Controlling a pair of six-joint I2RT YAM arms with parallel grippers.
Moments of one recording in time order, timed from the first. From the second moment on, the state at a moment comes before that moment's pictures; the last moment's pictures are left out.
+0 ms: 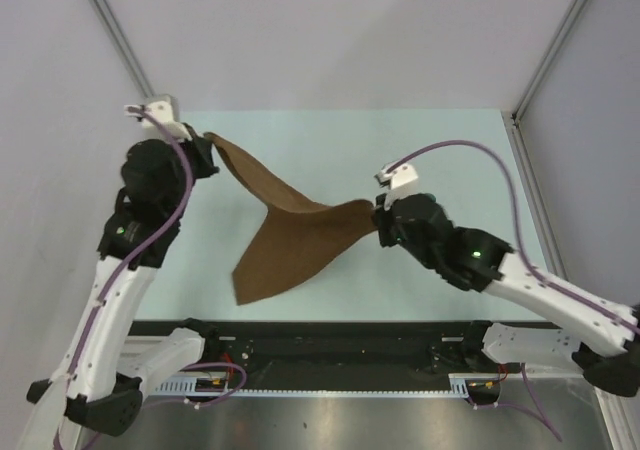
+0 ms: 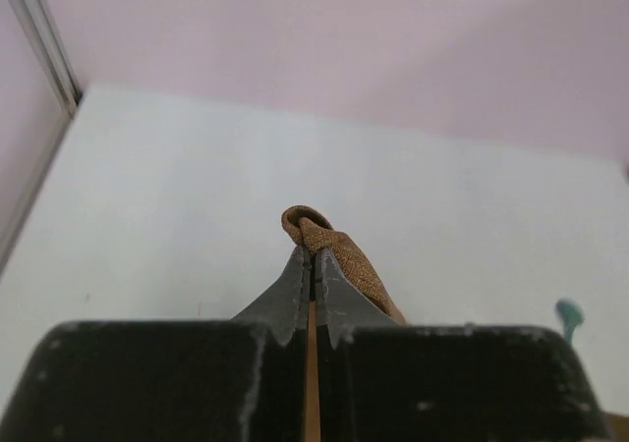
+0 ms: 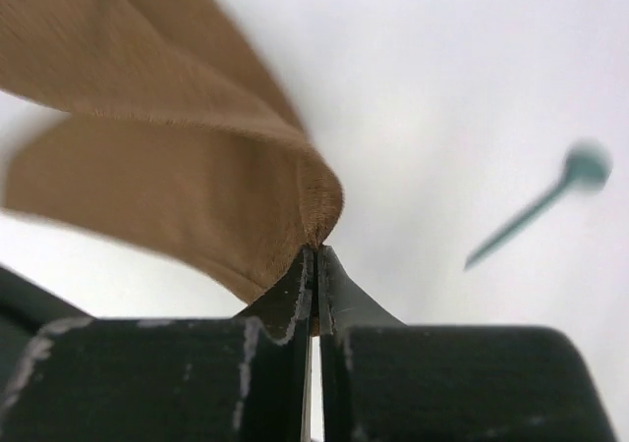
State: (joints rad) left arm -0.33 0.96 1.24 -0.48 -0.27 -0.26; right arm 1.00 1.09 1.02 -0.51 0.46 0.33
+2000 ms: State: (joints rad) left arm -0.08 1.94 1.81 -0.44 -0.12 -0.33; right arm 0.24 2.07 1.79 -0.28 -0.17 0.08
